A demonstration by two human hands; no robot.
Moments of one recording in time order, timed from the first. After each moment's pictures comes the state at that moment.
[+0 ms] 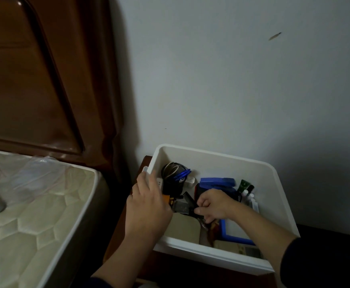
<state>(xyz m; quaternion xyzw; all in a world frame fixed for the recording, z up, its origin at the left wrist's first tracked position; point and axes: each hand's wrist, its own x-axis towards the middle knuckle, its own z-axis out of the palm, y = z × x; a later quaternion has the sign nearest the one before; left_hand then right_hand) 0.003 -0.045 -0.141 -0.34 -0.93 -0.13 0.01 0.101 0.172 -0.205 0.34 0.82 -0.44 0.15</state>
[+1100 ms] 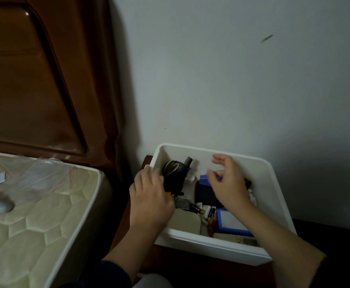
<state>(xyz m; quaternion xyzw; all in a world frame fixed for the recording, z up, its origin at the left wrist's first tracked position) -0.003 -0.045 -0.148 -0.36 -0.92 -0.17 0.06 0.119 0.145 -0.149 0.32 0.80 -0.40 -0.32</state>
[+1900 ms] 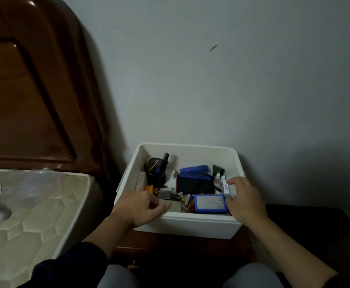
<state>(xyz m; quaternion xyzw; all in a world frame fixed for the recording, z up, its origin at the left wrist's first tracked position) 0.010 -0.066 -0.137 -0.57 -0.80 -0.08 -0.14 0.268 0.144 -0.156 0.48 0.84 -0.19 -0.14</state>
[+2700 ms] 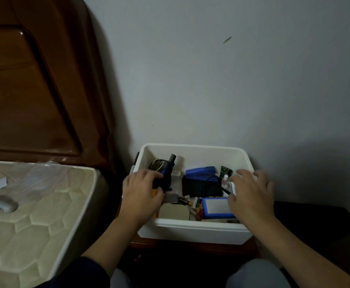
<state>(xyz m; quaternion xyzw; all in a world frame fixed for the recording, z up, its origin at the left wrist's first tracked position) 0.022 -0.081 -0.129 -0.45 -0.85 -0.26 0.00 0.250 0.106 -0.124 0.46 0.88 0.05 -0.07</state>
